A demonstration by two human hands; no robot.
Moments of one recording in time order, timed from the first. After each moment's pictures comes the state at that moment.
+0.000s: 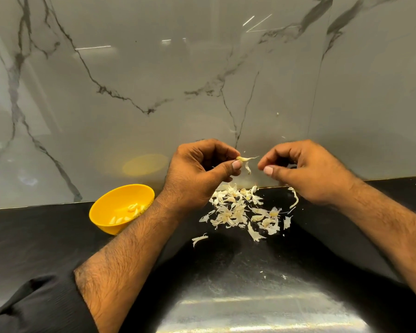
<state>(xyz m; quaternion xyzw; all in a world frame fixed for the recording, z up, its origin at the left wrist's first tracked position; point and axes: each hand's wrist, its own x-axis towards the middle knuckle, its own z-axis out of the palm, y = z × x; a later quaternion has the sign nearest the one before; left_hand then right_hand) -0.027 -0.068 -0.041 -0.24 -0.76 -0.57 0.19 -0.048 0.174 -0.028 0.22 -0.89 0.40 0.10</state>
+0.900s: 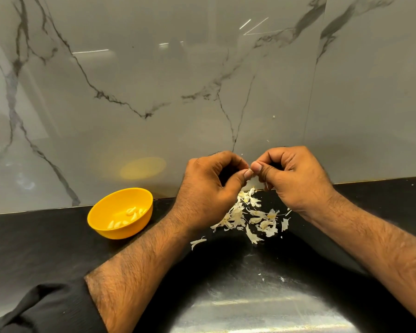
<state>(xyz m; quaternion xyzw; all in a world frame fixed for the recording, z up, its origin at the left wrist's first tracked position) -0.016 -0.044 -0.049 -0.24 -0.82 -0.44 0.27 -0.042 0.146 -0.044 0.20 -0.81 0.53 0.18</state>
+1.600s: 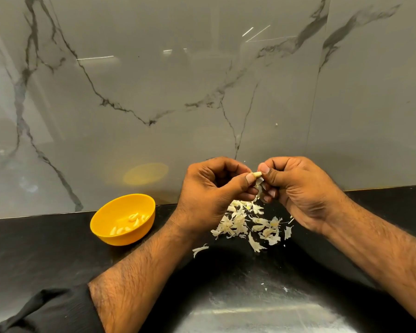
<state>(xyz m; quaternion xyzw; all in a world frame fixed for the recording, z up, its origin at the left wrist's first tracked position) -0.011 -0.043 -0.048 -0.22 -0.68 -0.68 0.14 -0.043 0.149 -0.044 0.20 -0.65 0.74 -0.02</state>
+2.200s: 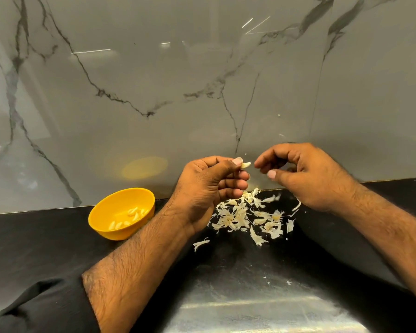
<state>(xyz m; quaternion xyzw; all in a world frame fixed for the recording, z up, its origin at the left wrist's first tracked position) -0.020 -0.048 -0.044 -0.08 -0.62 -0.78 0.00 -0.044 0.167 -0.029 0.25 -0.88 0.38 0.13</state>
